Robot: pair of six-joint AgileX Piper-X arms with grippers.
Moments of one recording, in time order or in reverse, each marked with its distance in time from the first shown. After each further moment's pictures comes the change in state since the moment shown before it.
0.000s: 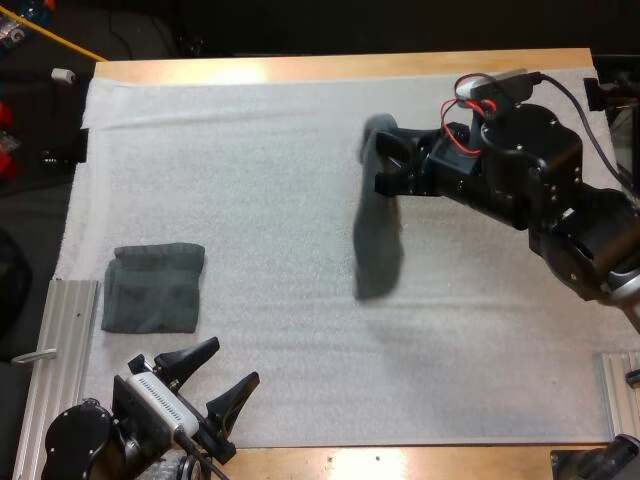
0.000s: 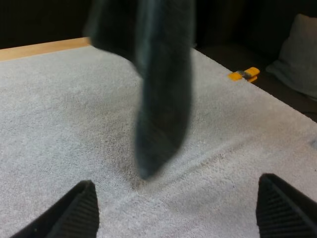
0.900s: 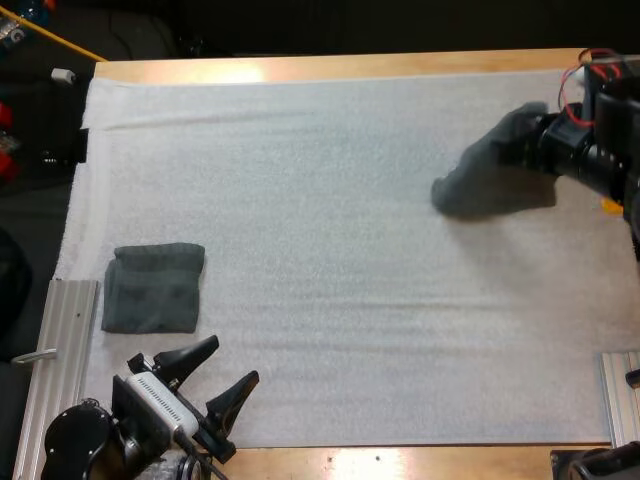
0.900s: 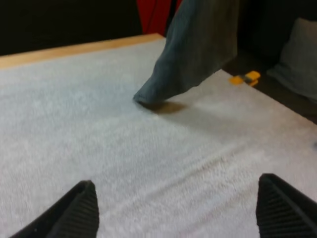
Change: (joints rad) left arm 0.000 0.000 0.000 -0.006 -0.003 0.000; right arm -0.350 -0.058 0.000 0.298 0.059 -0.253
